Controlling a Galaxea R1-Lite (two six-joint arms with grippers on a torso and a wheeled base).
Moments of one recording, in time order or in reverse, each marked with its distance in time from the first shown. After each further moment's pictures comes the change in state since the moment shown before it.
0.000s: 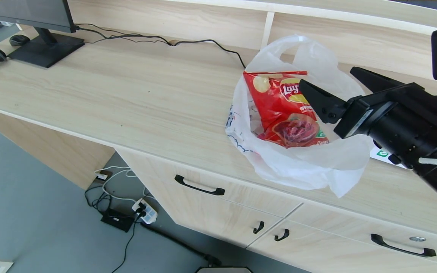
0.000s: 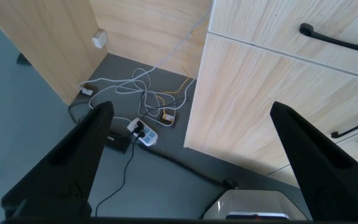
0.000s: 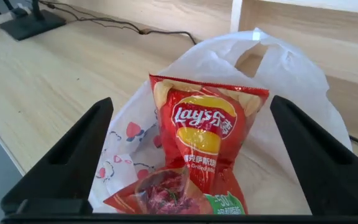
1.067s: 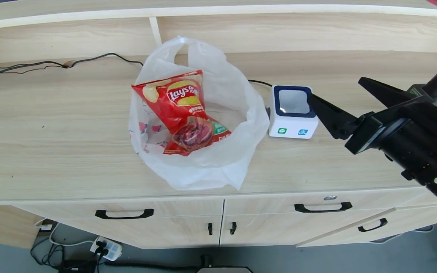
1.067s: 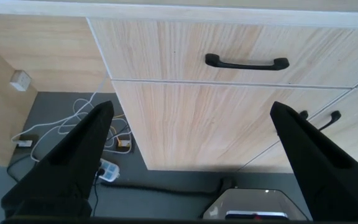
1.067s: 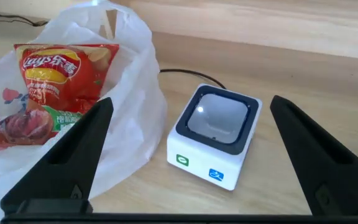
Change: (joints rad) left arm -0.001 0.000 0.000 0.002 0.000 -0.002; right arm -0.013 -0.041 0.102 -0.034 0.007 -0.009
